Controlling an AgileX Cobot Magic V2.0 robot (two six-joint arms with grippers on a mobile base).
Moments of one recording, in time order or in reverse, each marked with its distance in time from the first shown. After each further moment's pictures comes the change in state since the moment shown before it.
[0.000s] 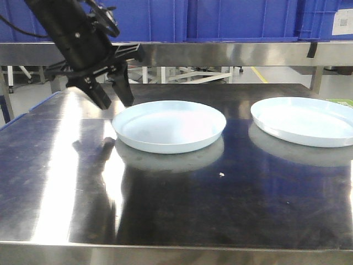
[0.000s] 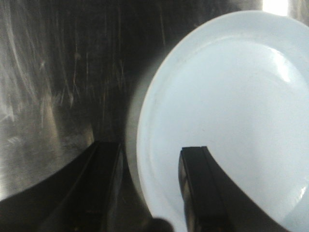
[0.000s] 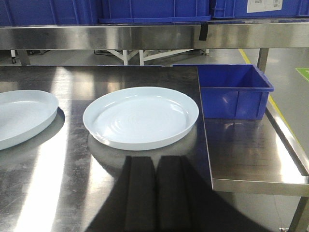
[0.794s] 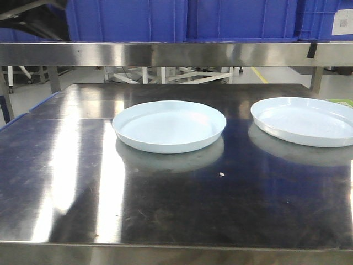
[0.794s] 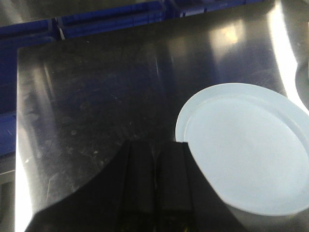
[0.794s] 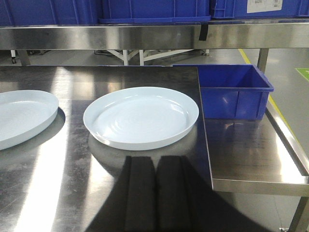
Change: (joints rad) left arm -0.025 -0.684 0.767 0.236 -0.718 0.000; right arm 0.000 0.000 0.000 0.000 0.000 0.000
